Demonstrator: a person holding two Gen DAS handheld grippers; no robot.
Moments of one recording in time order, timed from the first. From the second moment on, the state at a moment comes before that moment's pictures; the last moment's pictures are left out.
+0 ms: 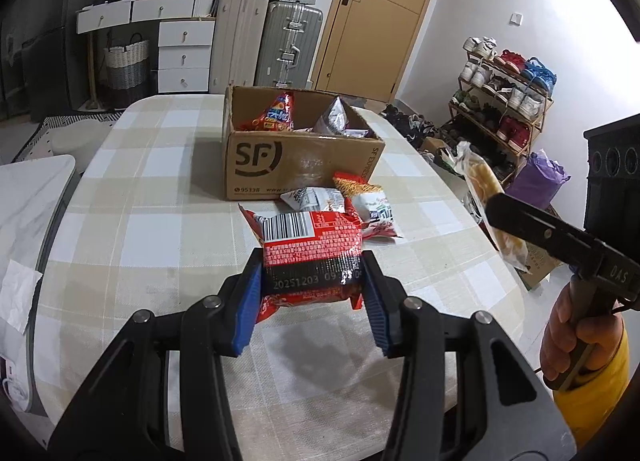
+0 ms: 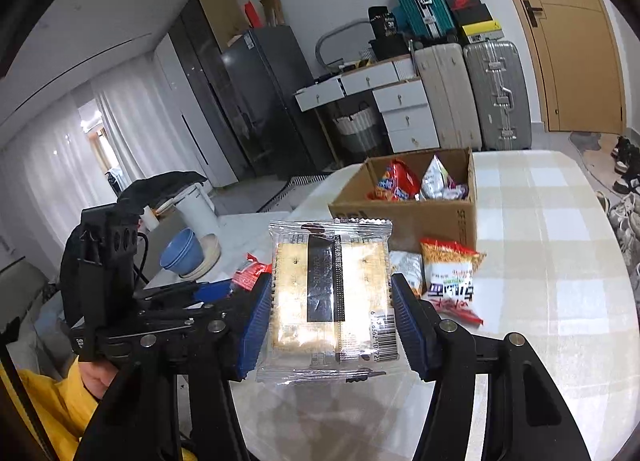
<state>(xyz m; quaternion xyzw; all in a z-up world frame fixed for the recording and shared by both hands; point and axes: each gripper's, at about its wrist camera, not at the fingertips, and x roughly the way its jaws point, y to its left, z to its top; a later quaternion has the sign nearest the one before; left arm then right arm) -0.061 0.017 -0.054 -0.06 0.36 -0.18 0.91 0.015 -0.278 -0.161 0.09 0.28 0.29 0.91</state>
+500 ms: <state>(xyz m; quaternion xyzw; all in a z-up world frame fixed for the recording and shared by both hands) -0.051 0.013 -0.013 -0.06 0.33 -0.19 0.92 0.023 -0.277 -0.121 0.09 0.24 0.31 0.92</state>
